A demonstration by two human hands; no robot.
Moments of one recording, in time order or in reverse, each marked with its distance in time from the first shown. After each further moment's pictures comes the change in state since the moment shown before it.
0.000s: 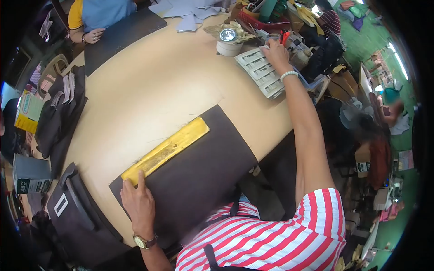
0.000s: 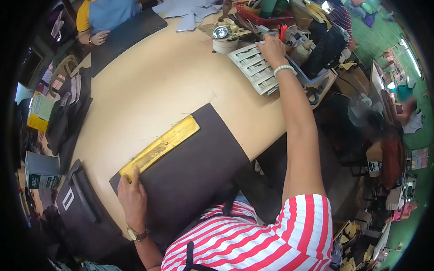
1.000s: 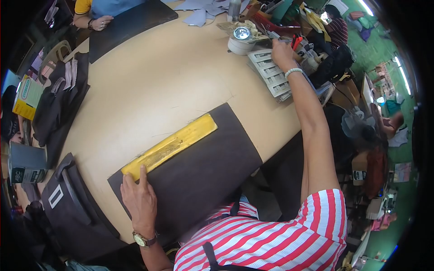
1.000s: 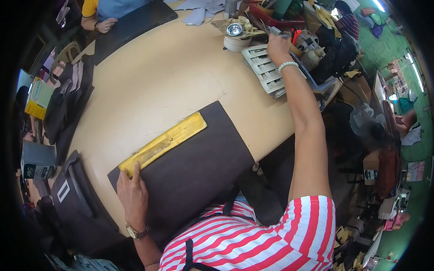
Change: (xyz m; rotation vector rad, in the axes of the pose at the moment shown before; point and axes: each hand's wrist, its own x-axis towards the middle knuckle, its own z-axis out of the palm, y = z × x) left_hand 0.001 0.002 -0.001 0.000 0.010 -0.018; right_hand 0.024 -0.014 0.020 -0.269 -0.134 -0.043
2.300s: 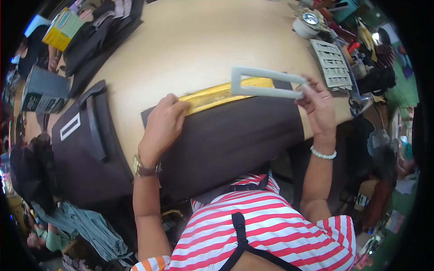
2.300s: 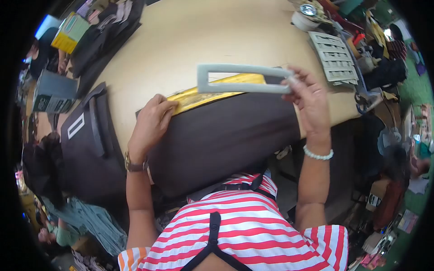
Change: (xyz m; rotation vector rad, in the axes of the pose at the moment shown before) left_hand 0.032 -0.045 -0.007 -0.474 -0.115 0.106; right_hand -0.246 -0.118 -0.116 1.838 -0.503 0.217
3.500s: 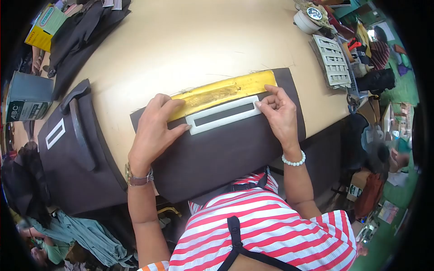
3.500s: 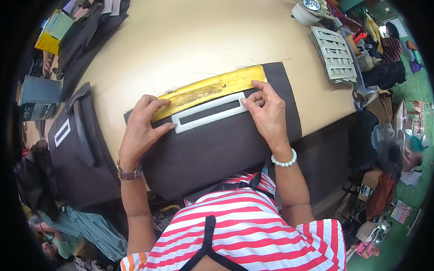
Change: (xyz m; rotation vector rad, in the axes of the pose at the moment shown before) left_hand -0.003 -0.010 -0.001 -0.197 -0.036 -0.042; right_hand -0.010 0.067 0.068 -0.606 0.117 -0.037
